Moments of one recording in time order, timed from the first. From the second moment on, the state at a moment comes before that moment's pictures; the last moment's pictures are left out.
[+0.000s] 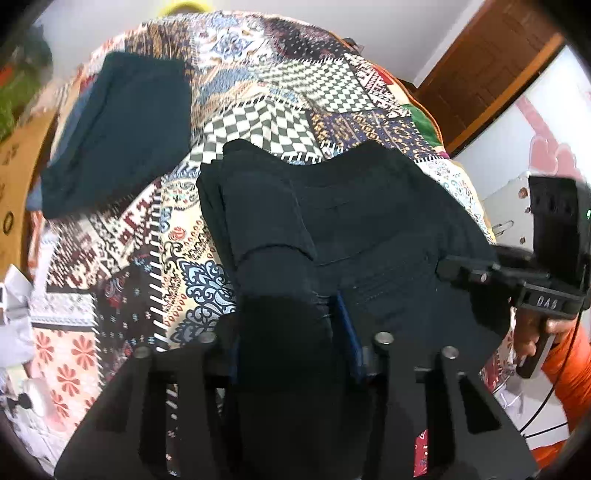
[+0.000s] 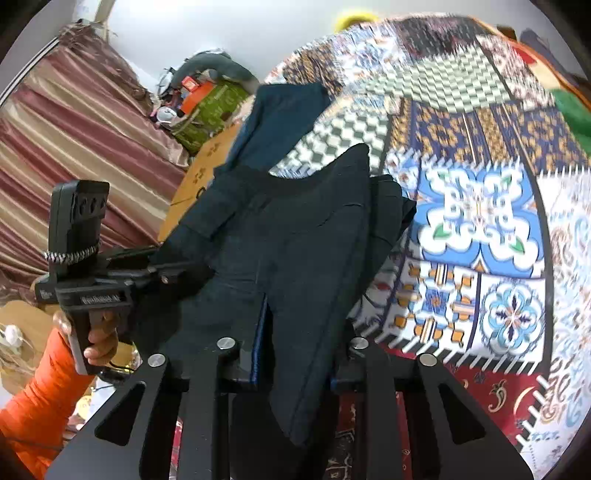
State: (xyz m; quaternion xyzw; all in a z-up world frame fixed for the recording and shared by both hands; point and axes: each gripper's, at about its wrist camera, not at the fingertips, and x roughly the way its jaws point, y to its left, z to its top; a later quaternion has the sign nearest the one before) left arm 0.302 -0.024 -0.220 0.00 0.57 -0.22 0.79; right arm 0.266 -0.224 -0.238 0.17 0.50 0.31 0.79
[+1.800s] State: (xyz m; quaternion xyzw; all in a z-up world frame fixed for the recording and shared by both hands) left arm 0.572 0.158 -0.302 -0.07 0.48 -0.02 0.87; right arm 0.515 -0.039 -0.291 0.06 0.49 0.26 0.83
